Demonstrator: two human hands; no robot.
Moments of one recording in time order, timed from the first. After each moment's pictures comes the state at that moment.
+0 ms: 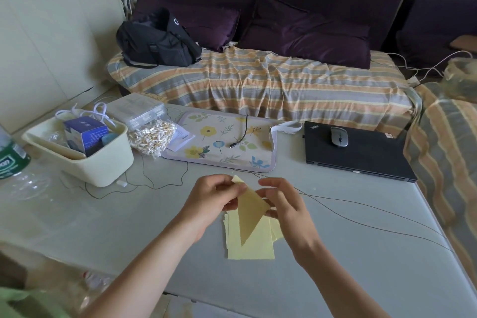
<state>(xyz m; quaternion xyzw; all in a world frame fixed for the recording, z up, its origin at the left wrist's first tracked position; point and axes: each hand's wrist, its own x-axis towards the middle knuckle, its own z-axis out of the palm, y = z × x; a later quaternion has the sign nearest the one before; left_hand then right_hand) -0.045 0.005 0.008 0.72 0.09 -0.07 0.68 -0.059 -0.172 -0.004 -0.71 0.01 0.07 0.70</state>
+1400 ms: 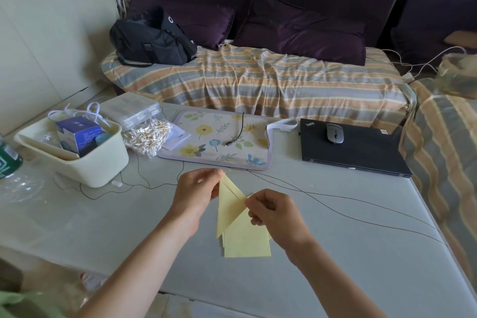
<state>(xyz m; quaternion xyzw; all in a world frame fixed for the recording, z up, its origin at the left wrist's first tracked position) -0.036 0.008 0.008 0.69 0.20 0.03 0.70 -0.057 -0.168 -0.015 -0.77 0.03 0.12 0.62</state>
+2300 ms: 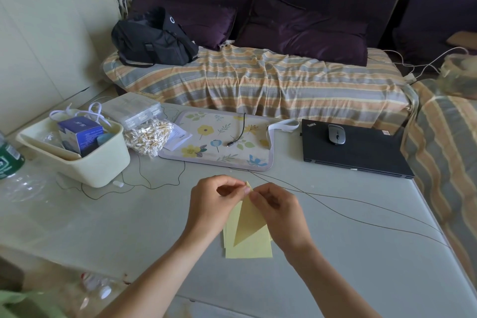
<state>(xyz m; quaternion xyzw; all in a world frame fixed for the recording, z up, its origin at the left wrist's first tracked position) -0.055 -0.014 0.006 0.82 0.07 0.08 0.57 -0.056 -0.164 -0.019 -0.78 0.00 0.01 0.63</state>
